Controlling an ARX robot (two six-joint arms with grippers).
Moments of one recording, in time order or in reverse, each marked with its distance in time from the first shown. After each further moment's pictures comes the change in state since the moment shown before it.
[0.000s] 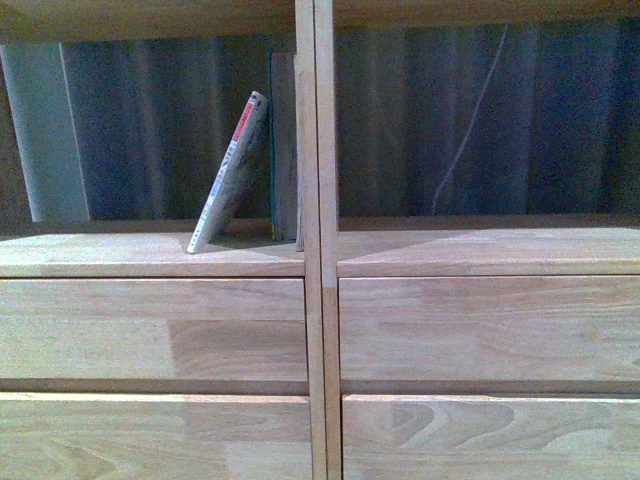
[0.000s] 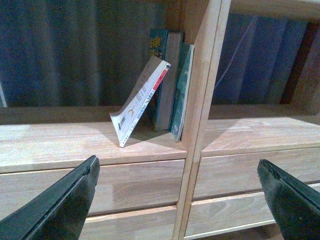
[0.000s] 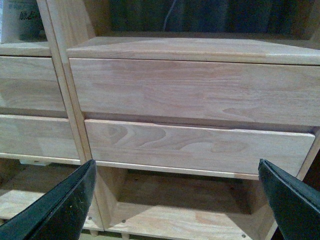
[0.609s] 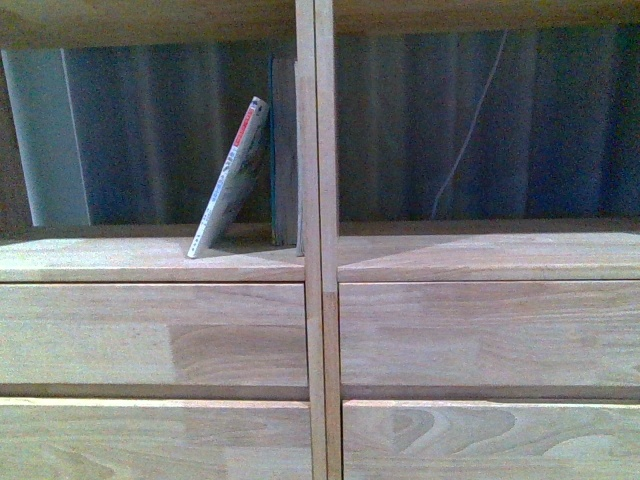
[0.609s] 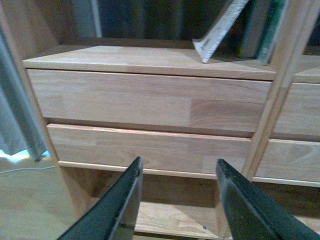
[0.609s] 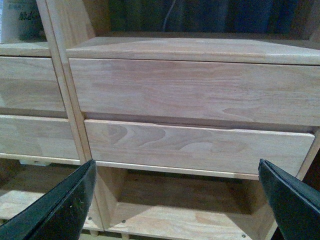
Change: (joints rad) left arm 0.060 -0.386 -0.351 -0.191 -0.283 0.063; right arm 0.000 0.000 0.000 0.000 0.000 0.000
